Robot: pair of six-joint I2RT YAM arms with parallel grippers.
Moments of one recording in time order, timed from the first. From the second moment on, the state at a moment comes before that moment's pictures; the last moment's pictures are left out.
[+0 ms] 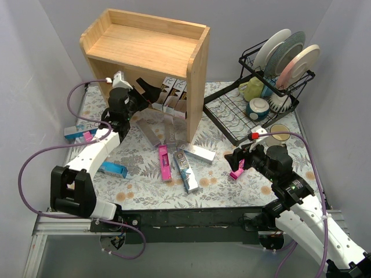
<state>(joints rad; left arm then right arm) -0.24 1.43 1.08 0.21 0.09 -0.74 0.55 0.53 0.53 -0.30 -0.10 0.10</state>
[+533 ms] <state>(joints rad) -0.24 0.98 0.87 -0.20 -0.31 -0.78 0.55 0.53 0.53 -0.30 -0.09 0.10</state>
